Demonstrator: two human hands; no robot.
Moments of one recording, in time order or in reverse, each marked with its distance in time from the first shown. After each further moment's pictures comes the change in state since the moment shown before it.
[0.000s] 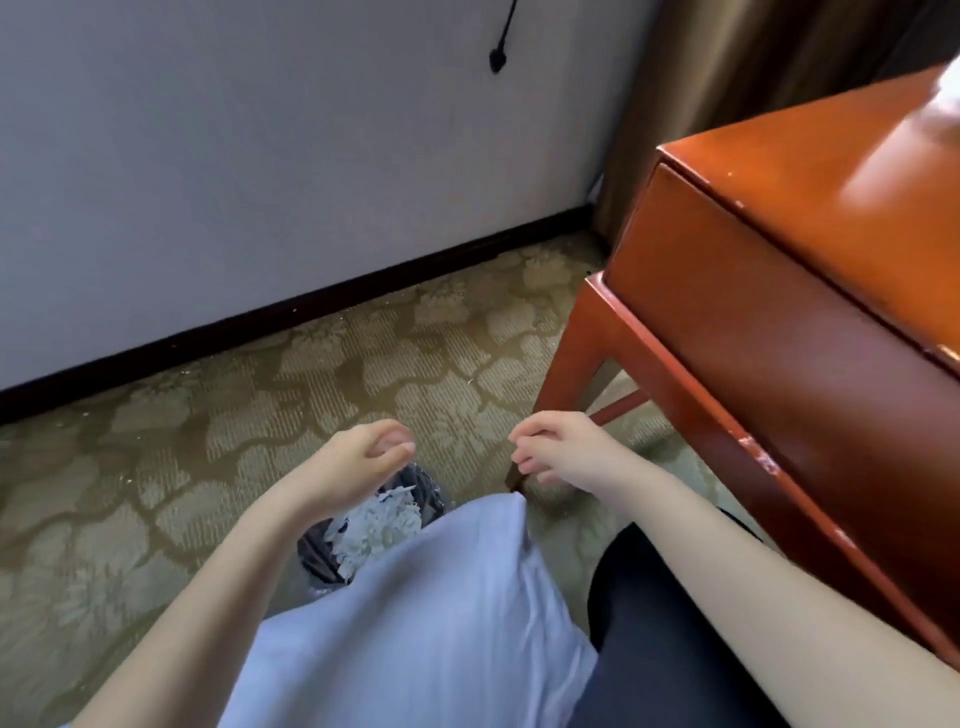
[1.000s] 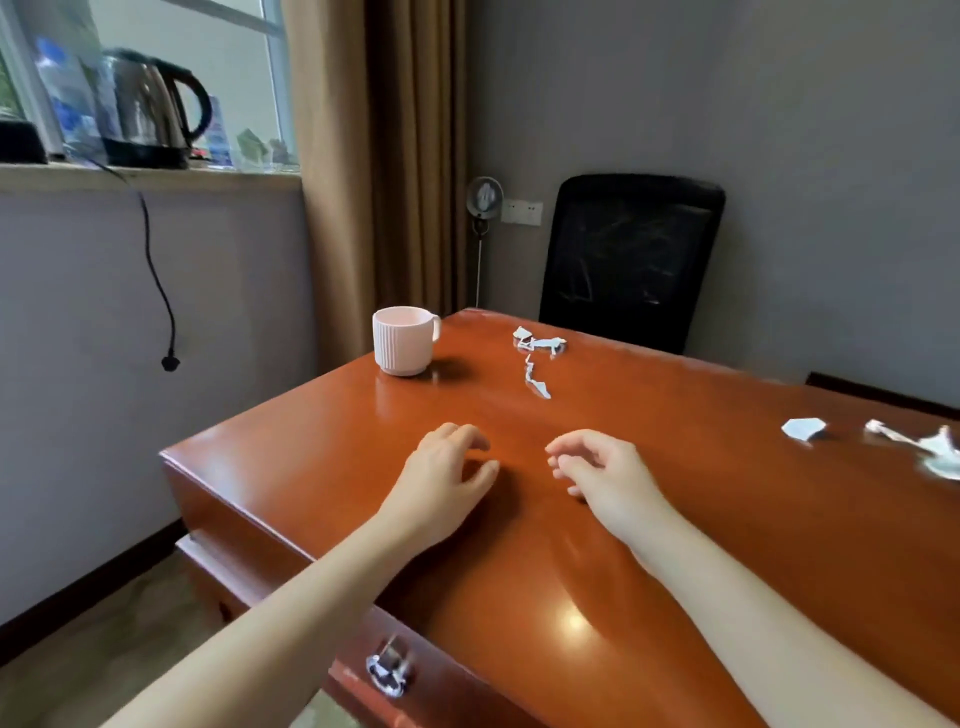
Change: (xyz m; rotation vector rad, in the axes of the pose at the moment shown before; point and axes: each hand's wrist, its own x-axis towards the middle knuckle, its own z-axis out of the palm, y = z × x) left_hand -0.014 0.431 0.114 0.162 0.243 0.883; right_hand -0.294 0.042 -0.271 0.009 1.008 -0.300
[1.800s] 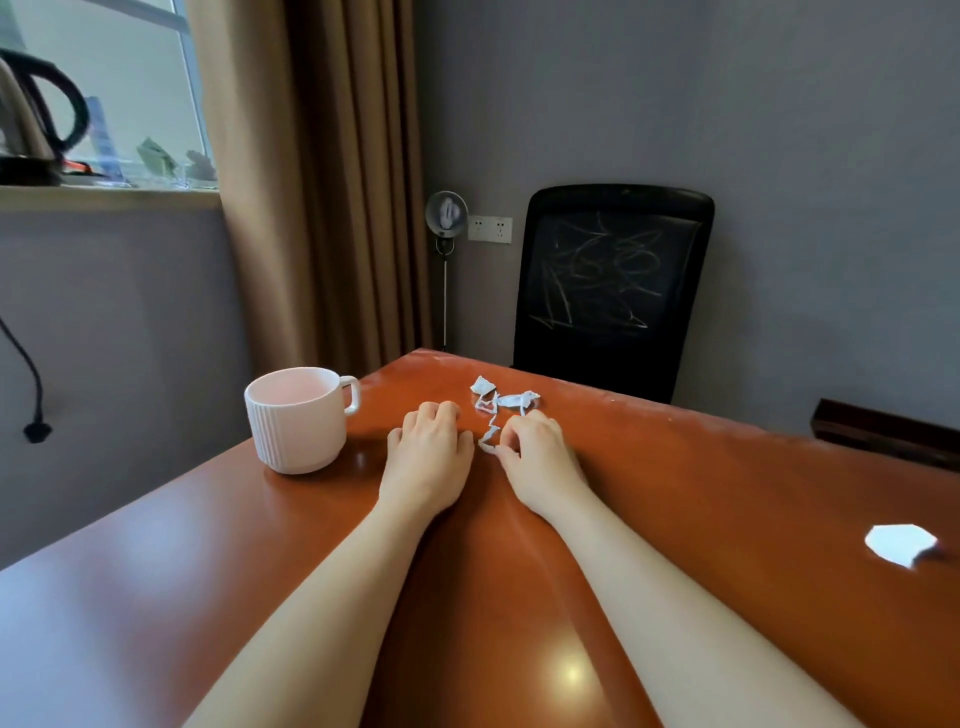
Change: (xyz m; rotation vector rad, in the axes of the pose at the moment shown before) left_hand 0.222 -0.045 0.078 0.213 0.136 -0.144; right_hand 0.229 0.059 0.025 -0.553 0.160 -0.153
